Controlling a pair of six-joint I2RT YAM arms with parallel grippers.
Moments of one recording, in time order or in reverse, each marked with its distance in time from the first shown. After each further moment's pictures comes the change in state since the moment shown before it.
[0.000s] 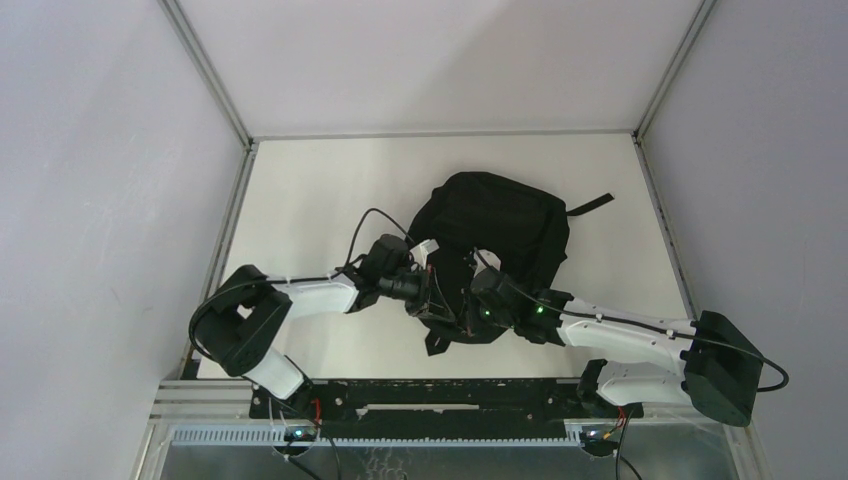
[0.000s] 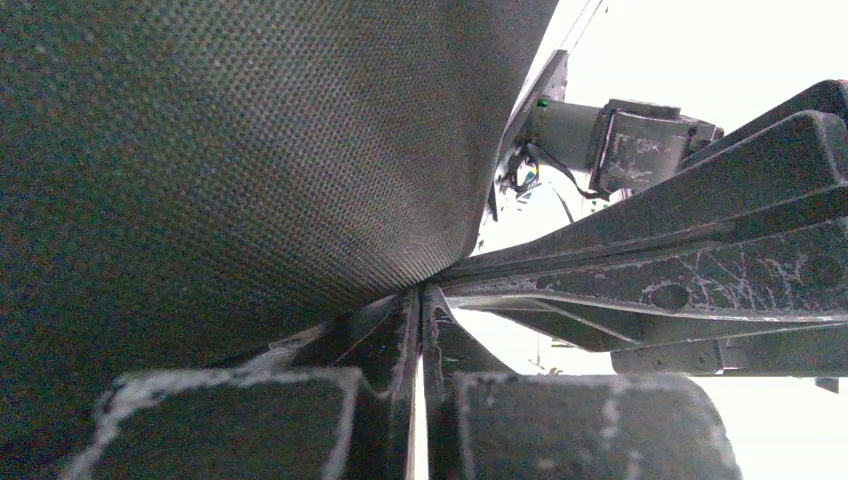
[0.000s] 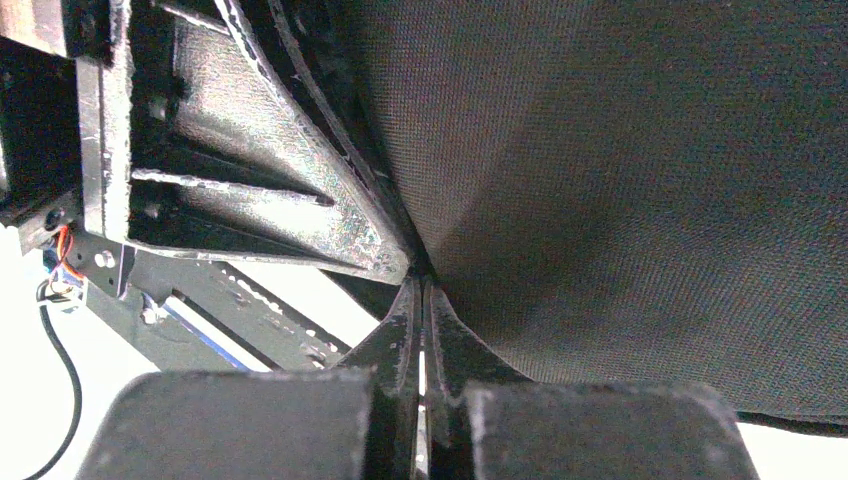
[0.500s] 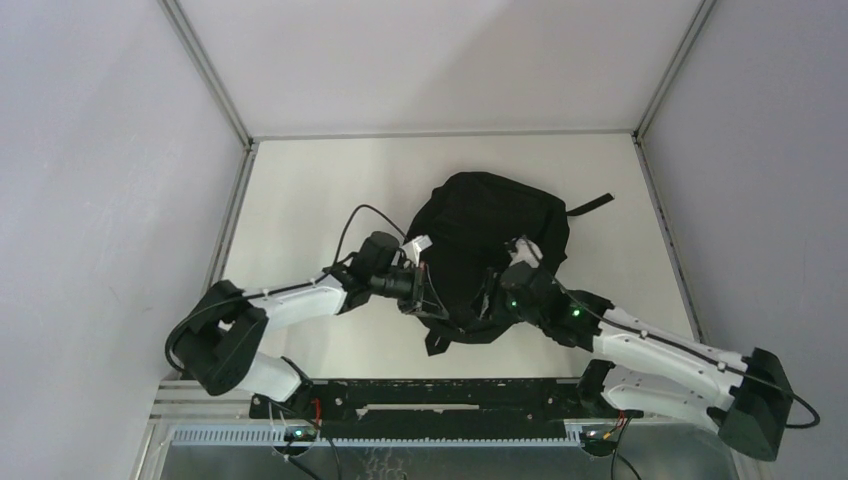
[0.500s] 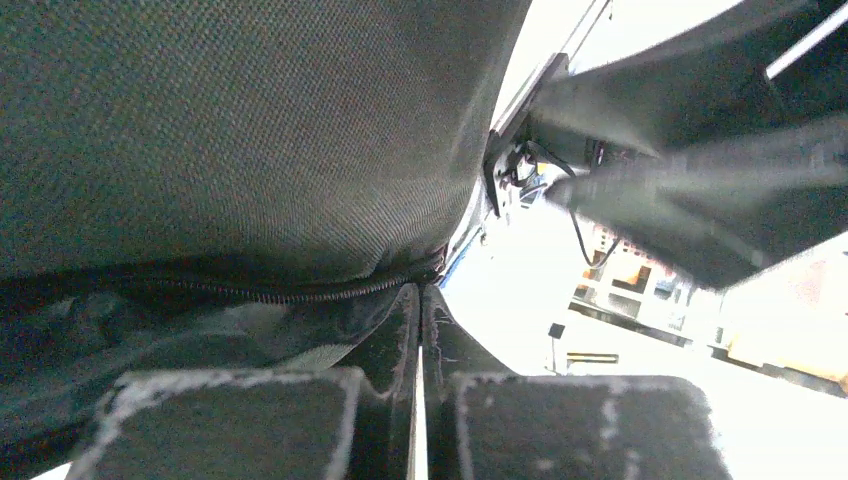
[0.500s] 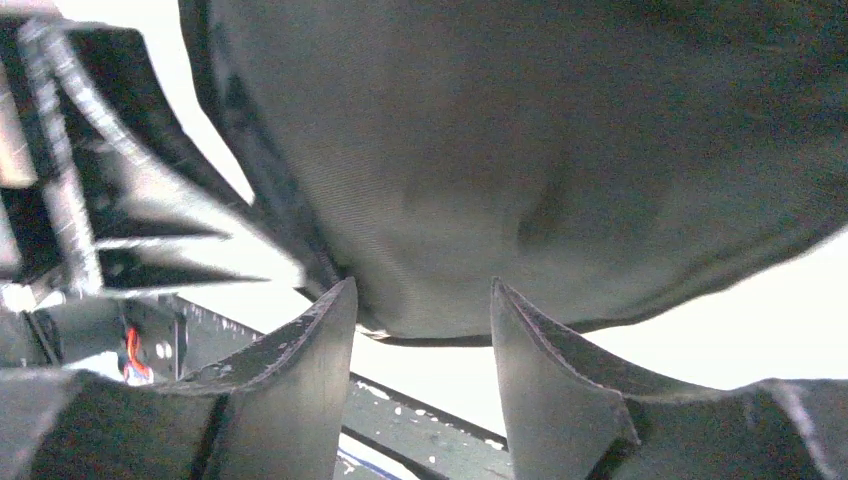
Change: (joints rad) left arm 0.019 -0.103 0.000 -0.105 -0.027 0.044; right arm -0.059 -0.209 -0.002 -0.141 0.127 0.105
